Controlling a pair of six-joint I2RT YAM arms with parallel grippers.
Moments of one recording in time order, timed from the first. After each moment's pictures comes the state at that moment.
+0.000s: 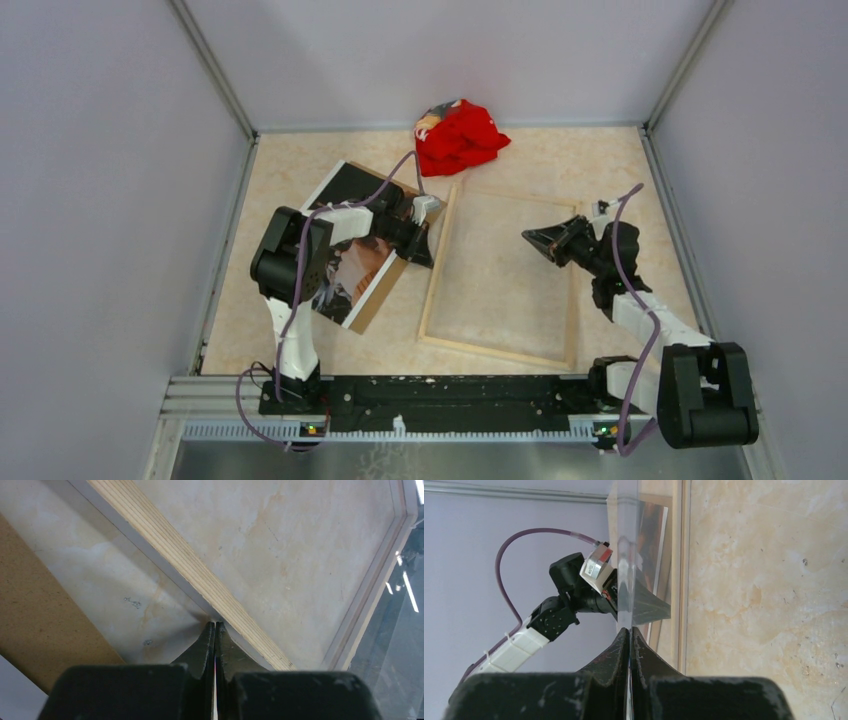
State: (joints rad) left arm -0.40 1.99 1.19 -0.32 0.83 0.18; right arm 0.06 1.11 0.37 0.46 -0.59 1.20
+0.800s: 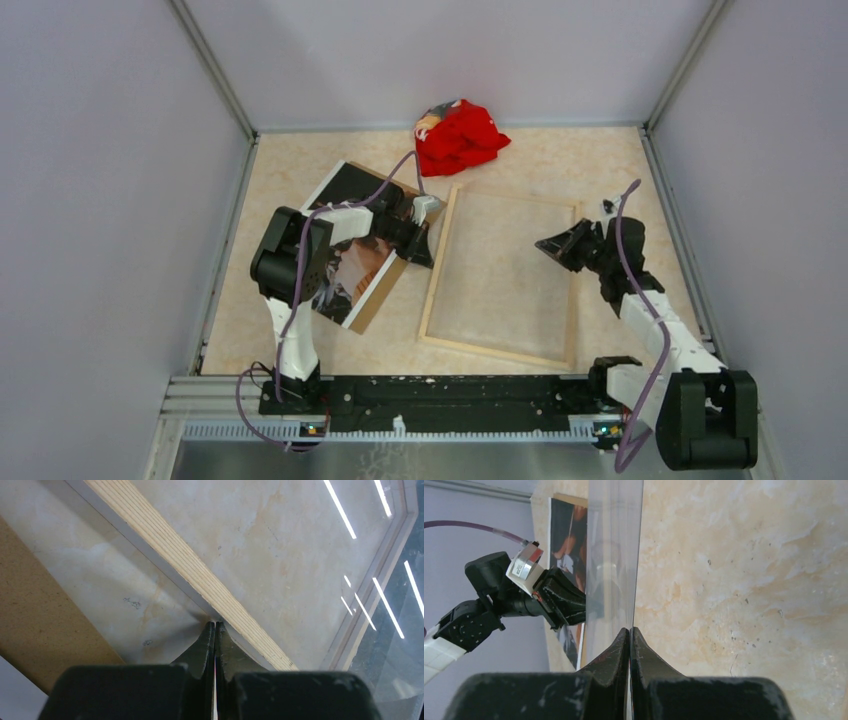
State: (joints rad) left arm -0.40 1.99 1.19 -0.32 0.84 0.19; right arm 0.03 1.01 0.46 0.05 -0.48 0.86
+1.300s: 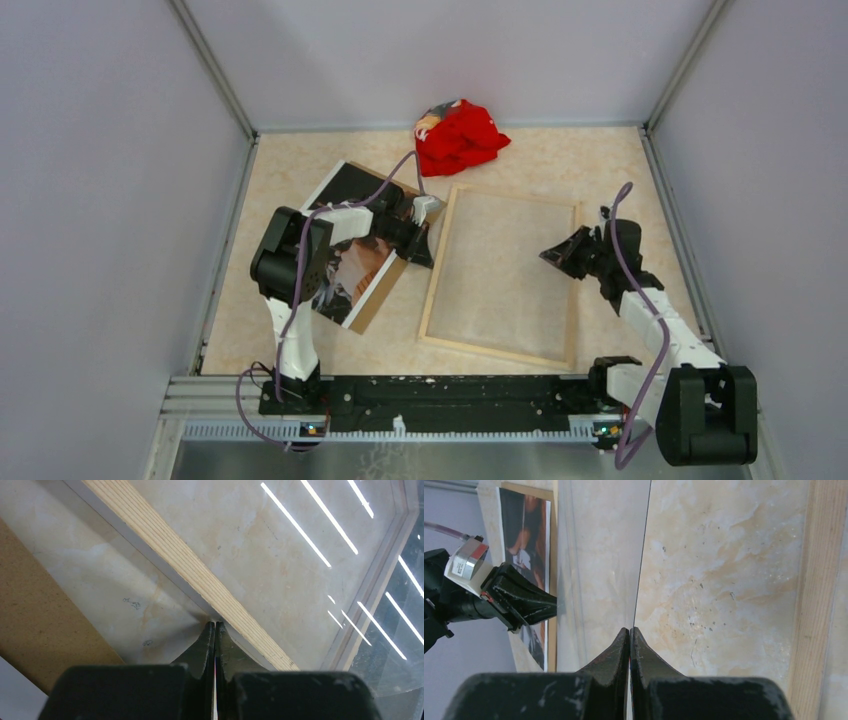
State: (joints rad) left arm -0.40 1.99 1.19 -0.32 0.84 0.20; right arm 0.03 1.02 0.48 -0.08 -0.40 0.74
